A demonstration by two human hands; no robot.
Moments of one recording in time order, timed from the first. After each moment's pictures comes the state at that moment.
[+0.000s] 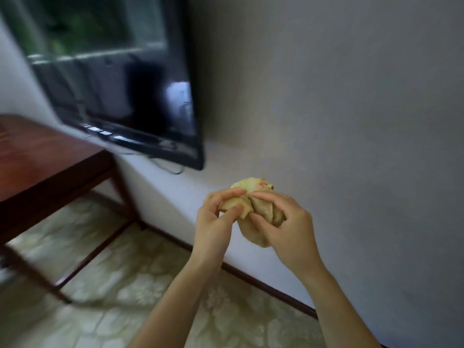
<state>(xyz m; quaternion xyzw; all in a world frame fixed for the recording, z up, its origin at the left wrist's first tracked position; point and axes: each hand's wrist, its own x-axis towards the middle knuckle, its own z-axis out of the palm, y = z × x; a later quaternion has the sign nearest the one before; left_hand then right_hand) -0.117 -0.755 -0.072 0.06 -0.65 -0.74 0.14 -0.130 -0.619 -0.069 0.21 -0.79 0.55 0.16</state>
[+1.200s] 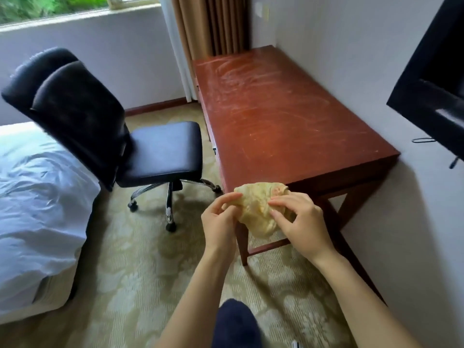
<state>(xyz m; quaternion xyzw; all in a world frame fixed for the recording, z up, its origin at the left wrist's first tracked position) -0.118 -1.542 -0.192 0.44 -0.38 -0.68 0.44 -0.251 -1.459 -0.191 0.52 -0.72 0.44 -0.11</state>
